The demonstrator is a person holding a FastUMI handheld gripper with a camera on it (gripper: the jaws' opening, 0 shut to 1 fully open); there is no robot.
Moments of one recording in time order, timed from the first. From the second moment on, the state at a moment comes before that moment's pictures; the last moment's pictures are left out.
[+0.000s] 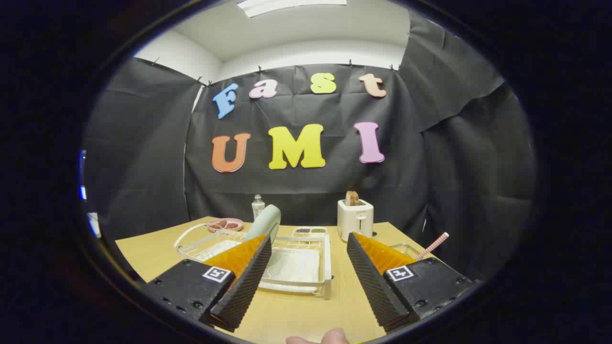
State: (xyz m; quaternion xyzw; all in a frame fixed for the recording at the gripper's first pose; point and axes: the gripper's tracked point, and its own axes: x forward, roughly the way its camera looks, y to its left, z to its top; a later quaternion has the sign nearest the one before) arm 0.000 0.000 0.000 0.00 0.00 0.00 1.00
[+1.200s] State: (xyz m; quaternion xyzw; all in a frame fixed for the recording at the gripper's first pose) arm 0.032 0.024 0.026 0.02 0.07 0.06 1.00
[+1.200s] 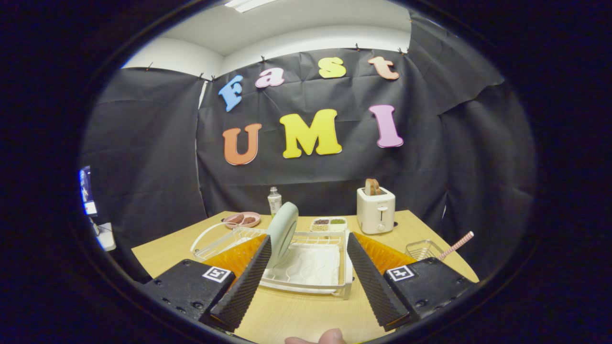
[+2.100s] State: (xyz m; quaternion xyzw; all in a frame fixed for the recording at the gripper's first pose) arm 0.174 0.099 0.072 0.00 0.33 0.10 0.94
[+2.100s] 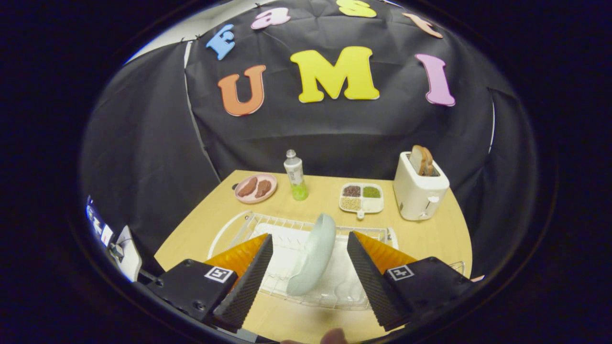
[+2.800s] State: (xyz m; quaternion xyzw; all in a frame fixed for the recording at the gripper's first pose) arm 0.218 0.108 -0.015 0.07 0.45 0.04 0.89
